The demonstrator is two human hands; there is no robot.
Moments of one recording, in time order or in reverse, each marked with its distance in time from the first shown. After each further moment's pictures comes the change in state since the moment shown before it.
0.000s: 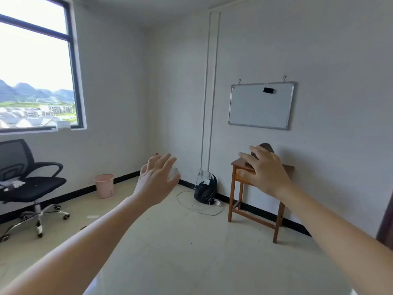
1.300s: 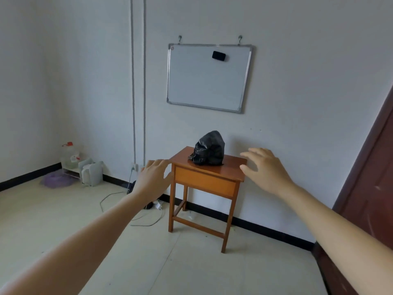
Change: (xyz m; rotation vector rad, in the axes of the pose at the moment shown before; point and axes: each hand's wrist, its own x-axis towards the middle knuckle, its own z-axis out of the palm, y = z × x) left_hand 0.455 0.101 0.462 -0.241 -0.206 0.024; right_hand 0.282 0.448 0.199 -0.026 -0.012 0.277
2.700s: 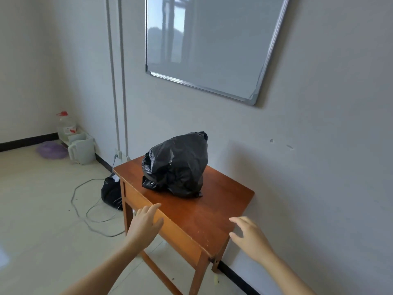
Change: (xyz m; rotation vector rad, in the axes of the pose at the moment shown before) left_hand 0.420 0.039 0.502 -0.136 -0.096 -0.571; right_hand 0.379 0.508 0.361 0.302 -0.596 0.001
